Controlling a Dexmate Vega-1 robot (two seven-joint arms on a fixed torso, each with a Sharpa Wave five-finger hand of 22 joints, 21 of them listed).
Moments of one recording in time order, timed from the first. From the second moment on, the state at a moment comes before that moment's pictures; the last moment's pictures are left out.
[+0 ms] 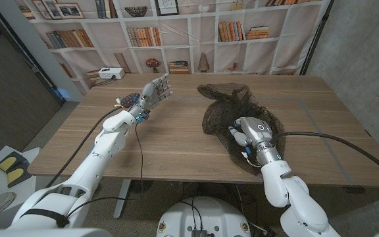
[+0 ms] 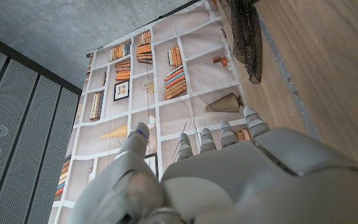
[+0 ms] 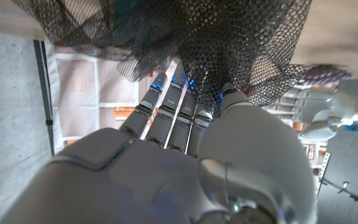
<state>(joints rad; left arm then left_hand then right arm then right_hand) 0.74 0.35 0.16 -1.15 -0.55 -0.21 -0.55 0.18 0.11 0.53 -0.10 0.18 -0.02 -0.12 0.19 0.17 -0.08 0.03 0.21 0.19 -0.06 0.10 0.19 0.19 -0.06 0.21 0.28 0.21 -1.50 -0.50 -0.36 -2.25 -1.06 -0.41 -0.22 0.95 0.16 0.23 -0.03 0.37 0.94 0.01 0.60 0.26 0.76 -0.05 0.53 0.33 0.72 -0.07 0.48 0.67 0.46 -0.02 0.46 0.19</state>
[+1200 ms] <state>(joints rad) 0.78 0.36 0.14 -1.20 -0.56 -0.22 -0.51 0.18 0.11 0.53 -0.10 0.18 -0.02 -0.12 0.19 0.17 -0.08 0.03 0.21 0.19 -0.06 0.10 0.19 0.19 -0.06 0.21 0.28 0.21 -1.12 -0.53 -0.46 -2.01 -0.94 -0.52 -0.48 0.96 0.15 0.25 -0.02 0.33 0.95 0.01 0.59 0.22 0.77 -0.06 0.52 0.33 0.74 -0.08 0.45 0.67 0.46 -0.01 0.47 0.20</state>
